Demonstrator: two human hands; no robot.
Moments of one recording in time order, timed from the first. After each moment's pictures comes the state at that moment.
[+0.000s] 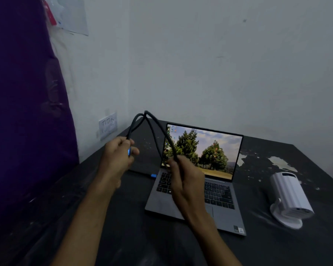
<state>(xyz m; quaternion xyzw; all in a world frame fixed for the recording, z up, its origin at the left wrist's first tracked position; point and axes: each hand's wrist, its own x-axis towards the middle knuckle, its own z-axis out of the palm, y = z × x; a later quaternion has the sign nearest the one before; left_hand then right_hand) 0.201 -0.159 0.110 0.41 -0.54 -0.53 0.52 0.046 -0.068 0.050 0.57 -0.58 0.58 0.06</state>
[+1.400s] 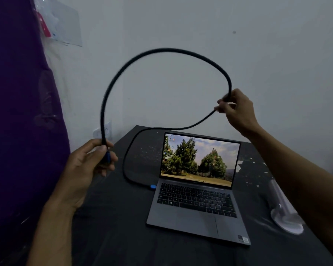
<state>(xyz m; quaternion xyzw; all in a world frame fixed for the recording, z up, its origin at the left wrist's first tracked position) 0.279 -0.197 0.102 0.23 -0.63 -0.51 0.54 -0.144 -0.133 0.226 0.53 -0.63 0.56 0.08</state>
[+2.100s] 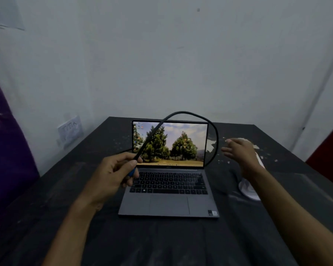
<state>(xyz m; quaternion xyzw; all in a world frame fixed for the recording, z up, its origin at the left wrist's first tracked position) 0.164 -0.157 0.068 0.20 -0.75 -0.52 0.36 -0.207 -0.008 0.074 0.25 -0.71 0.64 -0.13</state>
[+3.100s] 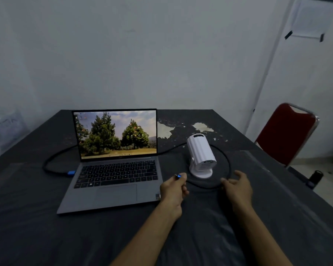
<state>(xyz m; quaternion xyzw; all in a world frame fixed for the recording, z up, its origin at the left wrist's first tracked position) -0.102 0.032 -0.037 0.35 -0.39 -0.82 0.24 -0.239 0.171 -0.049 0.04 -0.82 0.58 -0.04</state>
